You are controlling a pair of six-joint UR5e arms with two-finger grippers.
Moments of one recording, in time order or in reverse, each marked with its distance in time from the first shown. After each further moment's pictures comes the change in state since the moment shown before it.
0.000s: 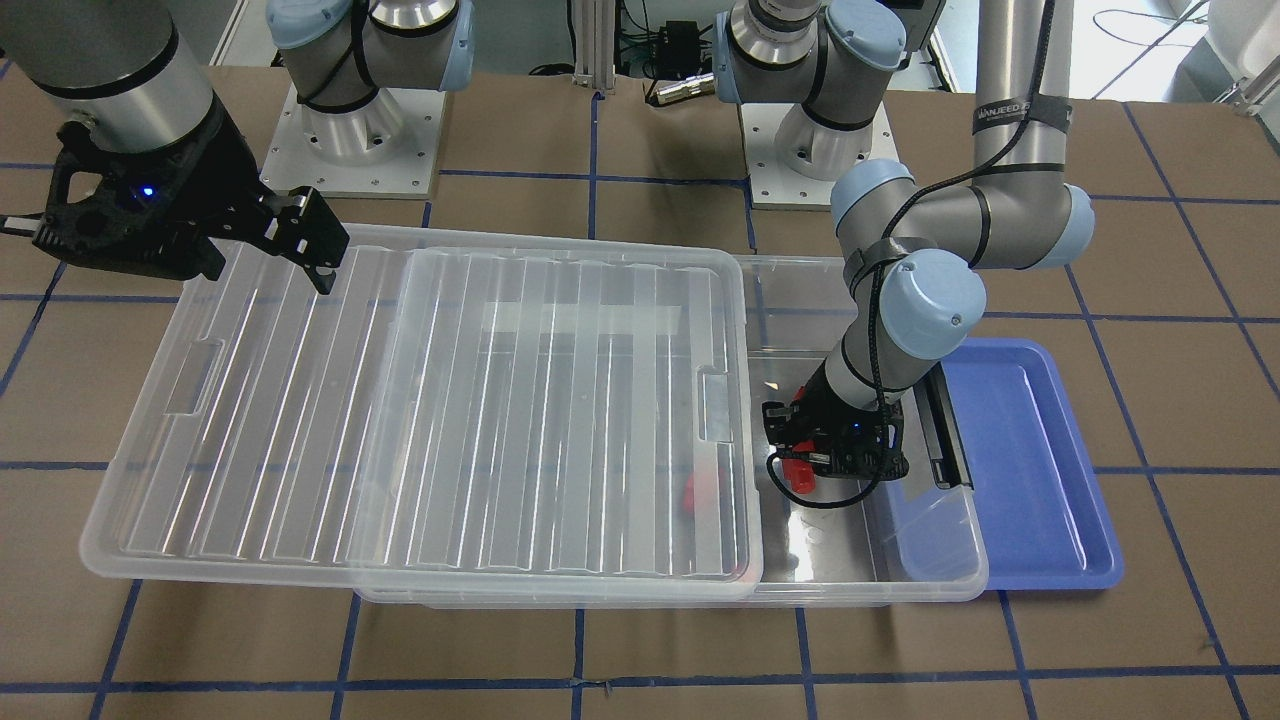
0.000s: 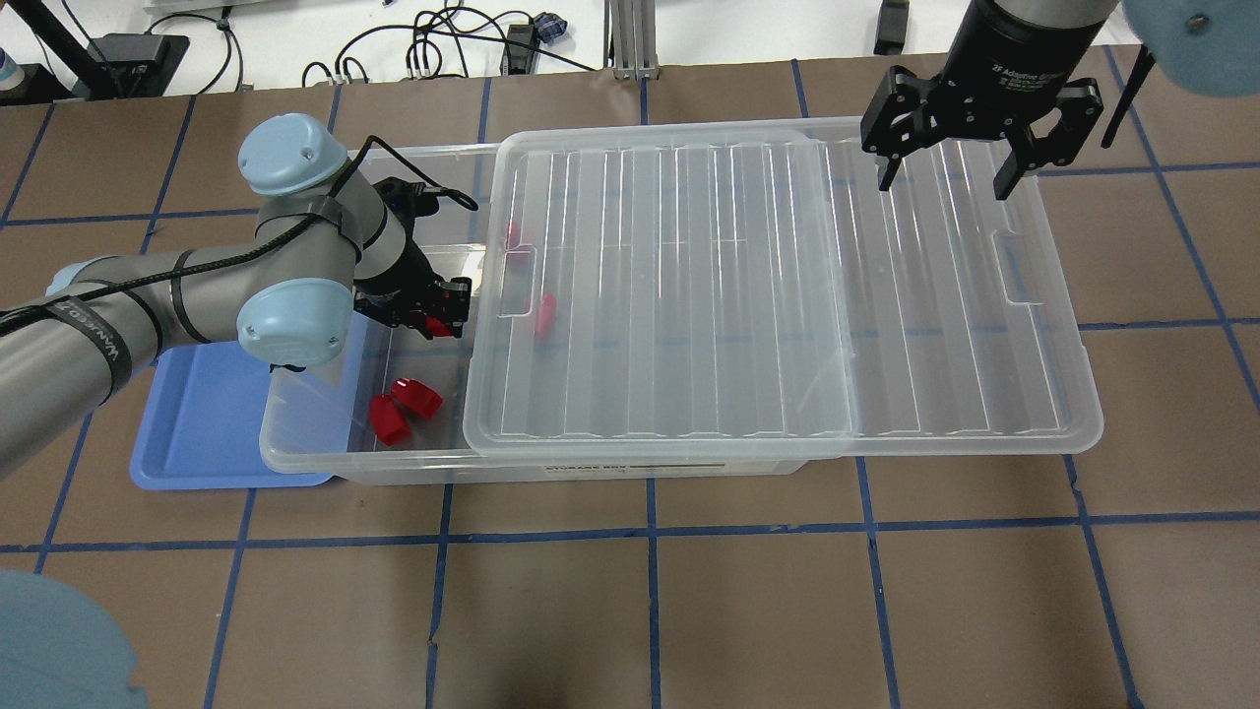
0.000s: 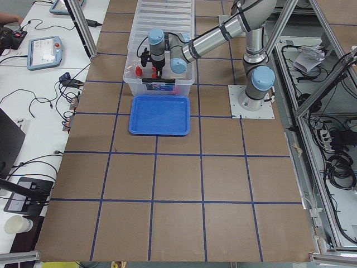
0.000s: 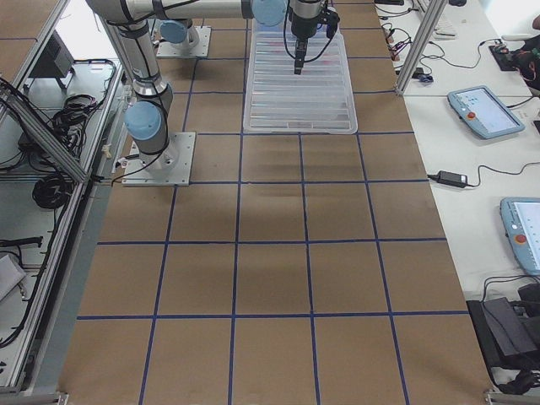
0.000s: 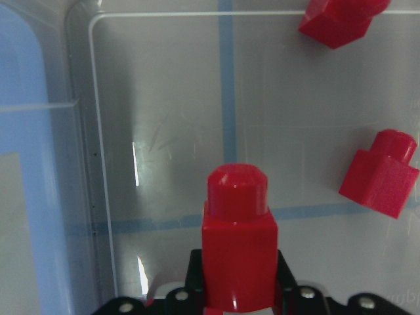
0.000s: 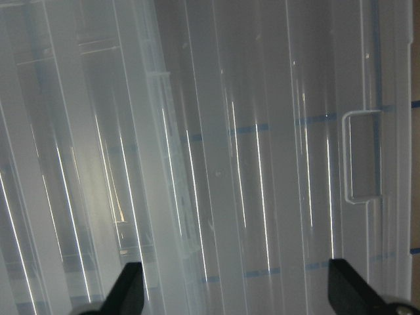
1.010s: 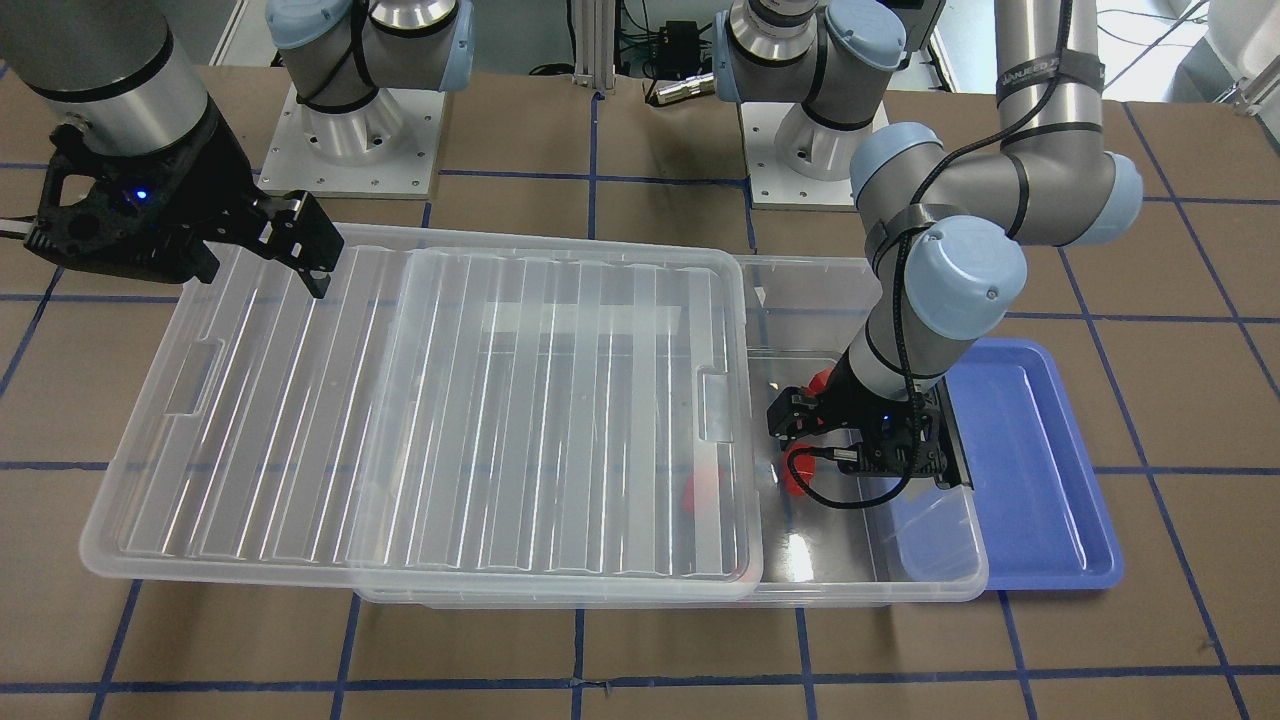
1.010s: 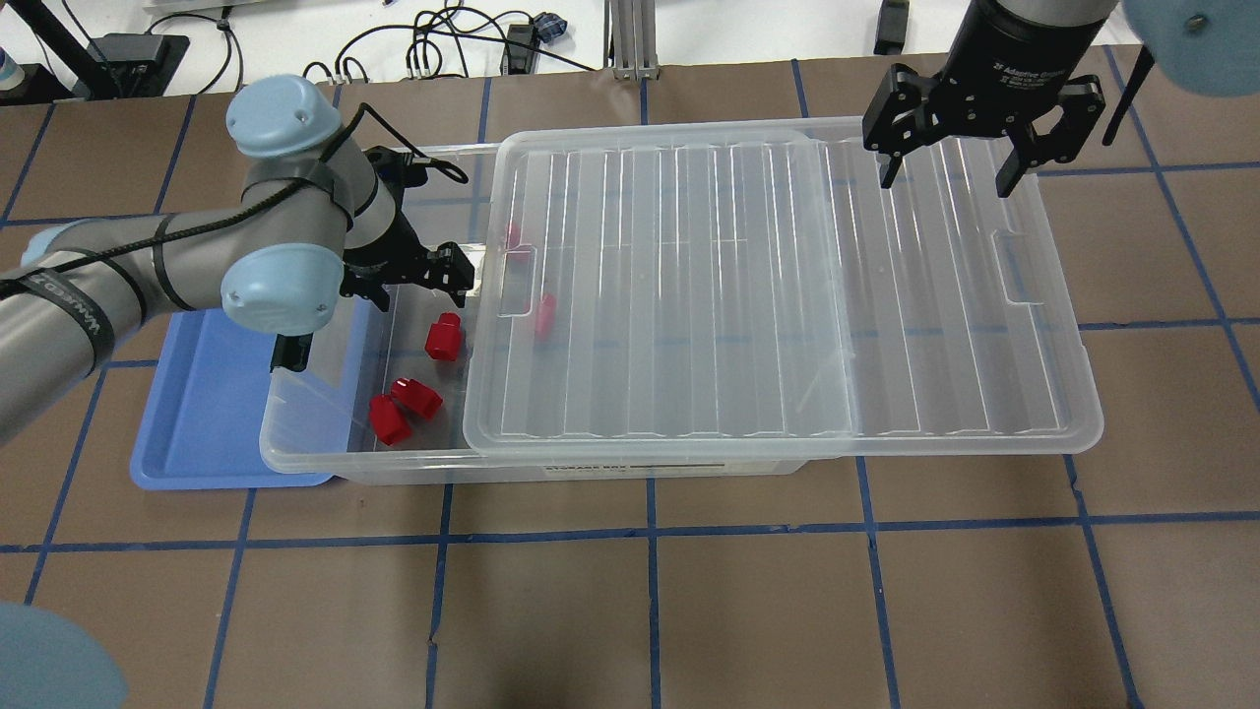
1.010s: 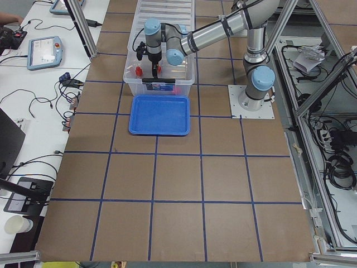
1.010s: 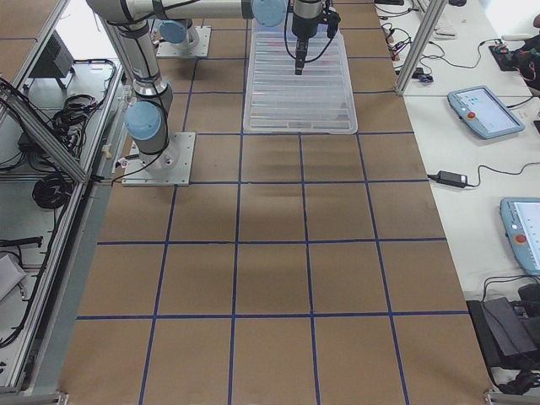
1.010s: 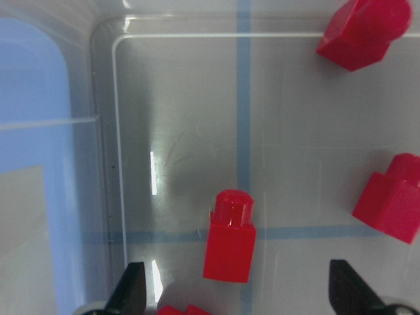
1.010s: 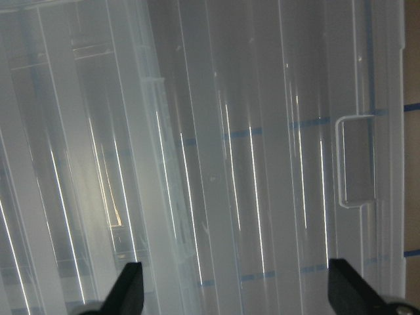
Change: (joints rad) left arm -0.011 0.053 0.176 -0.225 0.051 -0.009; right arm -0.010 0.003 -0.003 -0.006 -0.008 -0.005
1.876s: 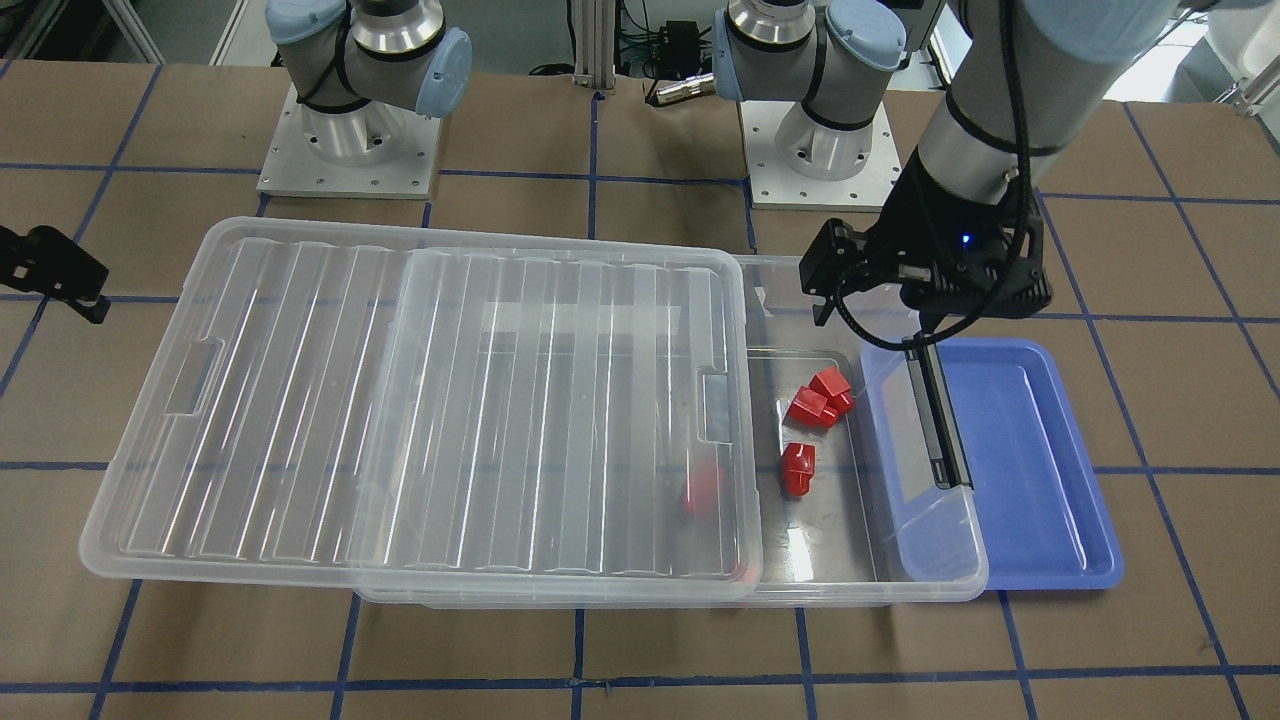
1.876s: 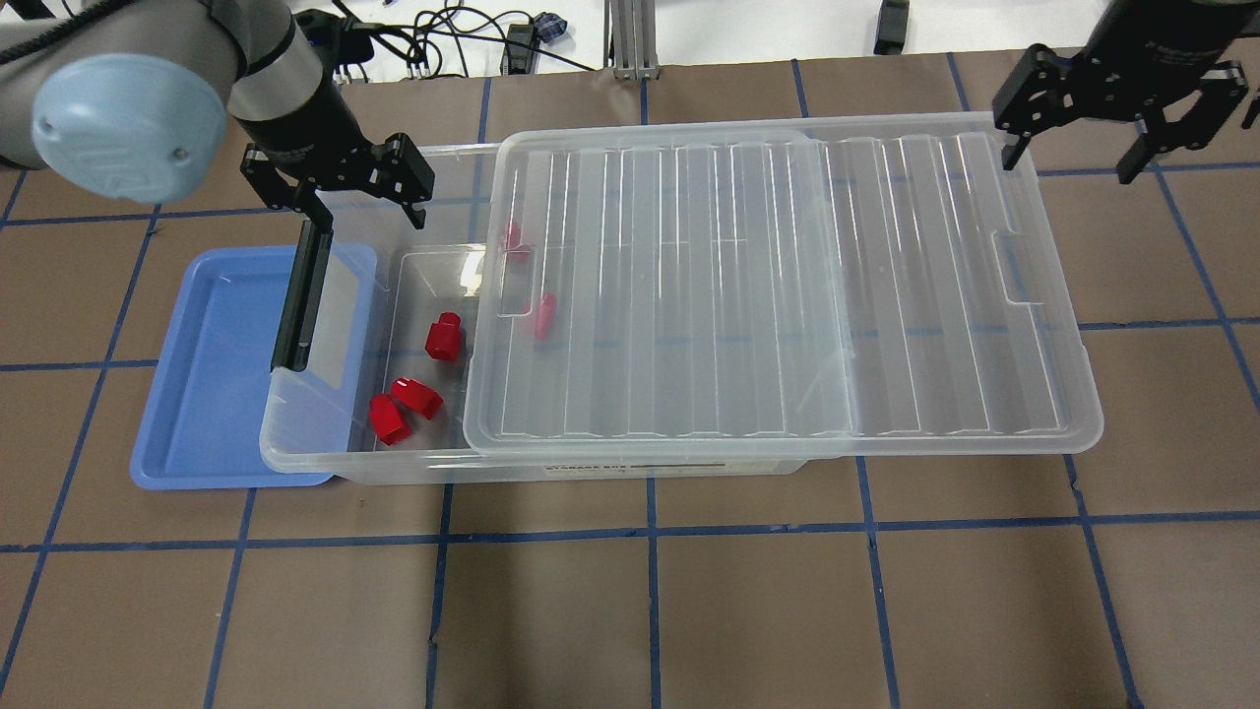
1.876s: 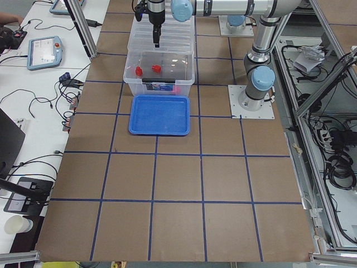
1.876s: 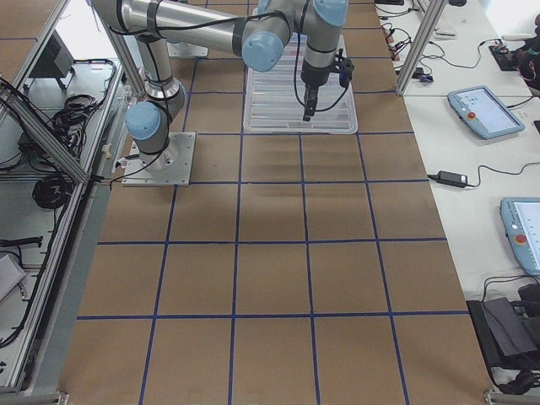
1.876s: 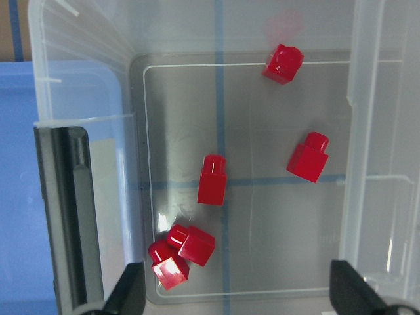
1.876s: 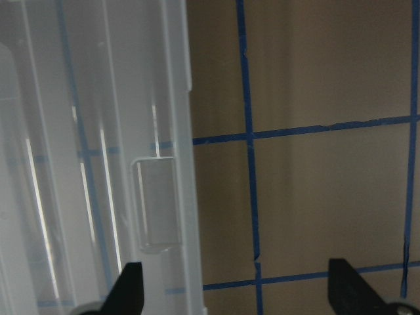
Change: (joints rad) left arm -0.027 0.190 0.264 -0.411 -0.004 0.011; right arm -0.335 0.040 0.033 -0.025 -0.075 -0.398
